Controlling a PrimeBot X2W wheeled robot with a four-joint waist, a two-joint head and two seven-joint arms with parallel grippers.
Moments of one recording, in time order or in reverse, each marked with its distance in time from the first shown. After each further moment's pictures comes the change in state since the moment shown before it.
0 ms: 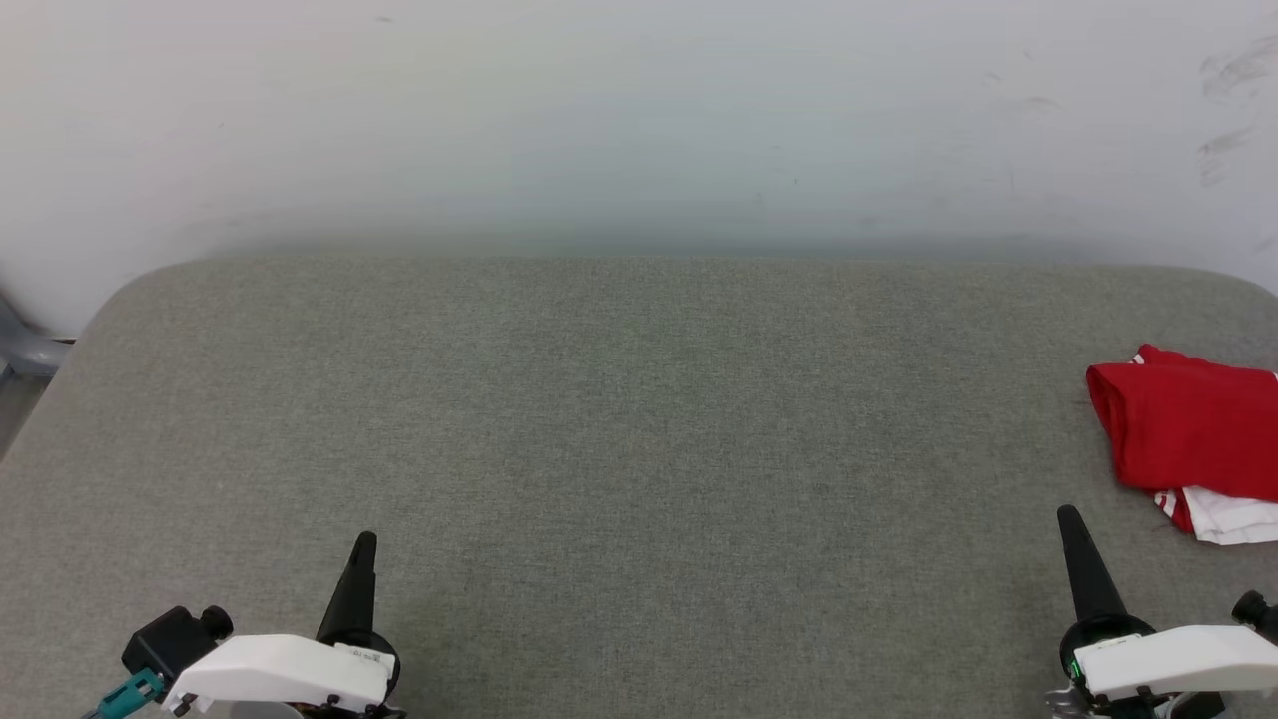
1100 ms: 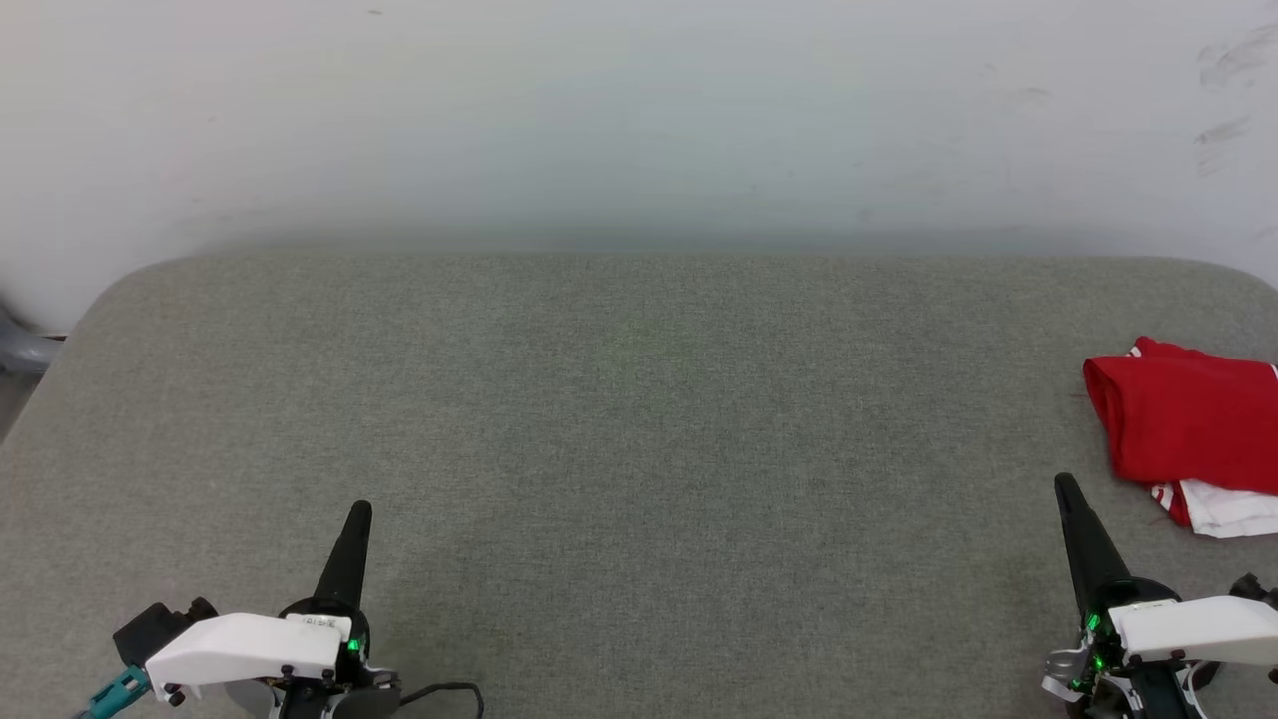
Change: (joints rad) left arm -0.057 -0.022 0.056 0.033 -0.332 -0.047 0.080; right arm -0.059 0.003 -0.014 0.029 0.323 0.000 0.081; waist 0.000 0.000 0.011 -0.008
